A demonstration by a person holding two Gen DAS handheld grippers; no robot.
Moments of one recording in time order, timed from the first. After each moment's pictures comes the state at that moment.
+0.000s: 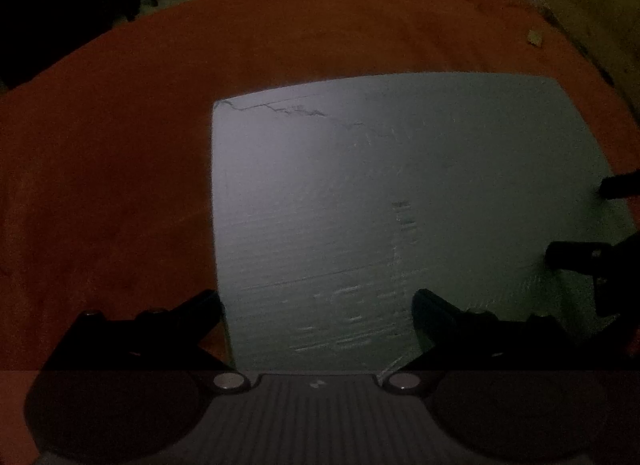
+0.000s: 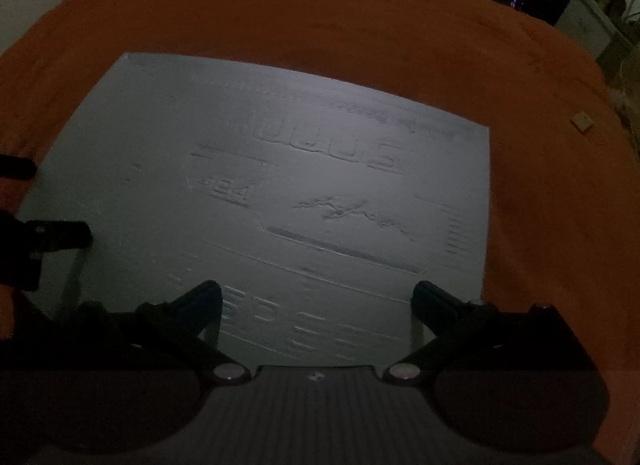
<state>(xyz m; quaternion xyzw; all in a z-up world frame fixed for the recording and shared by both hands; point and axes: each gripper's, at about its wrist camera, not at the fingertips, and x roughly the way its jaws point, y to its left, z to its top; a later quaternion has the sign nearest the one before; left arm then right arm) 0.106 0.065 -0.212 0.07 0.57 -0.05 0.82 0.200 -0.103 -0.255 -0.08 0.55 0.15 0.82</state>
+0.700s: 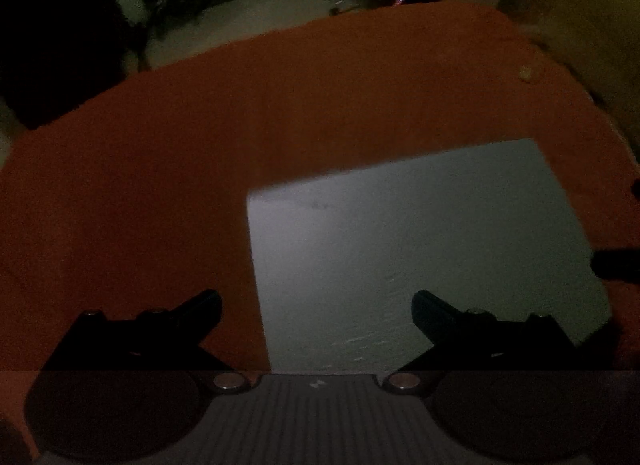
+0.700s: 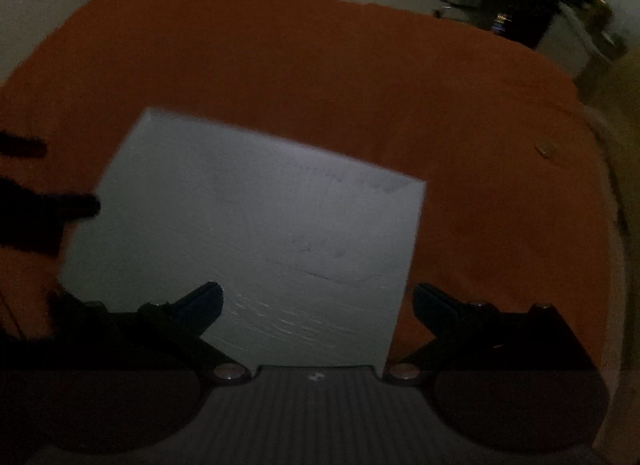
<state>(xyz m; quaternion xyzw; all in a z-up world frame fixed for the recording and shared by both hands) 0.100 0.033 -0.096 0.11 0.53 -0.06 0.84 0.142 -0.198 -0.113 -0.07 0.54 0.14 0.83</state>
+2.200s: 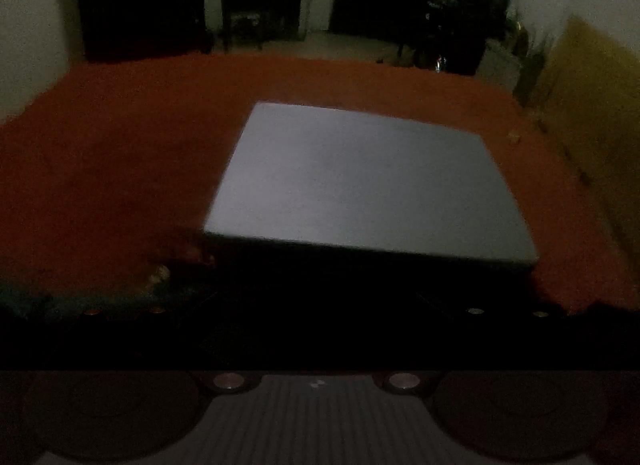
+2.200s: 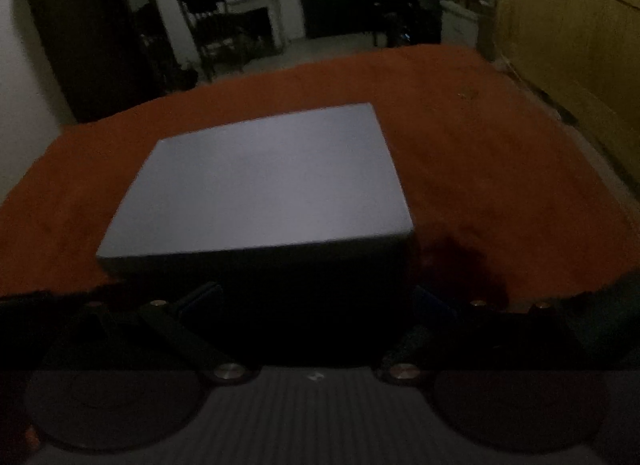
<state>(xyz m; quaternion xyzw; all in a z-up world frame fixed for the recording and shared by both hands) -0.049 -0.004 -0.172 -0.03 0.44 0.02 0.90 -0.084 -0.243 -0.168 0.08 0.41 0.05 0.91</state>
